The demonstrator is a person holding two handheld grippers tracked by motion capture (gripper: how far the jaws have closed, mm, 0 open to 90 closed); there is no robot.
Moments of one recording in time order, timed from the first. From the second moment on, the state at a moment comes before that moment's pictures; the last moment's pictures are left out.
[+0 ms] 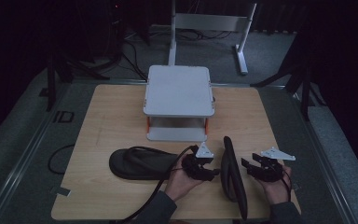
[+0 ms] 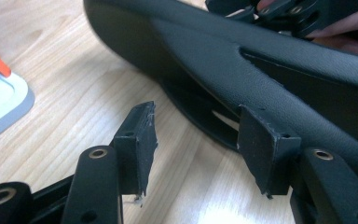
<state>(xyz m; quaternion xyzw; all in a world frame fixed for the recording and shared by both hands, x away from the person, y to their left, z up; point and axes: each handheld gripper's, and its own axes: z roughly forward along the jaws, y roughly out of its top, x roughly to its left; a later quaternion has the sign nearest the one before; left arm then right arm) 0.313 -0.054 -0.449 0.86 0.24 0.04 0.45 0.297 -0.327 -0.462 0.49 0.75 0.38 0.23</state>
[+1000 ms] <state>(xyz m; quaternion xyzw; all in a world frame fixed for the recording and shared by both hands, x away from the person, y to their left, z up) 0.267 -0.083 -0.450 0.87 0.19 0.05 0.45 0.287 -0.344 -0.436 0.49 0.73 0.41 0.26</state>
